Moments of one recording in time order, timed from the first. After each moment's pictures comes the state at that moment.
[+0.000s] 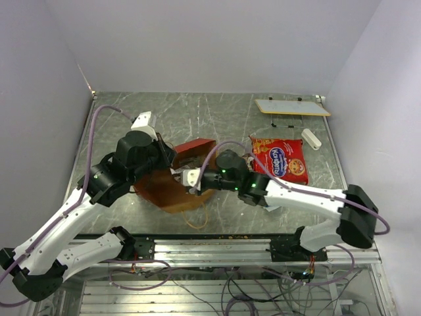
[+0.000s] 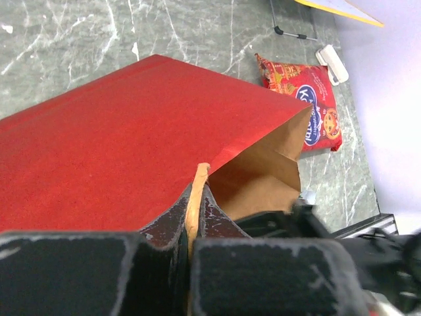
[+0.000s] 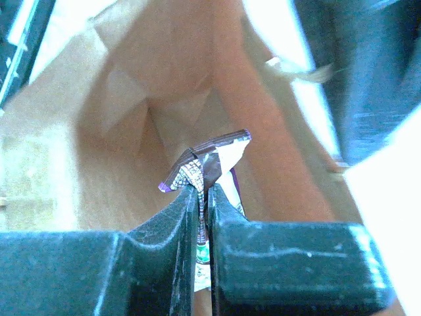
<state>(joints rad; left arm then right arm) -0.73 0.90 1.13 -0.66 -0.25 -0.65 1.09 1.44 0.95 0.21 -0.30 -0.73</state>
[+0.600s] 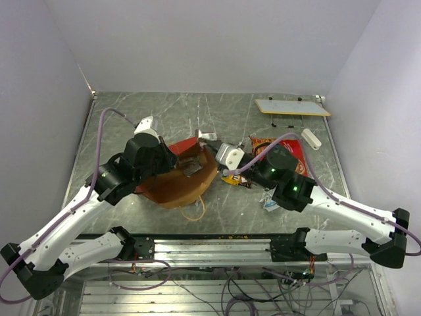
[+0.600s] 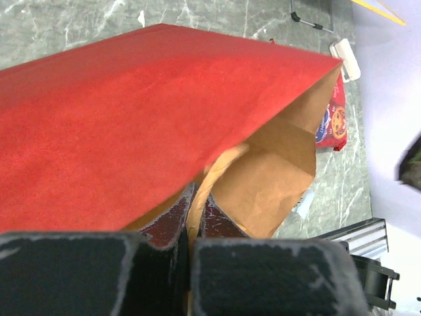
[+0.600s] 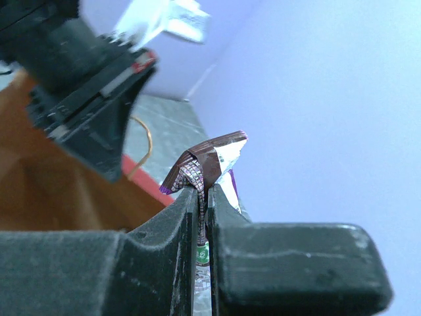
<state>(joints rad) -0.73 0.92 1.07 -0.66 -0.25 -0.77 1.09 1.08 1.01 0.16 -0.02 -0.67</state>
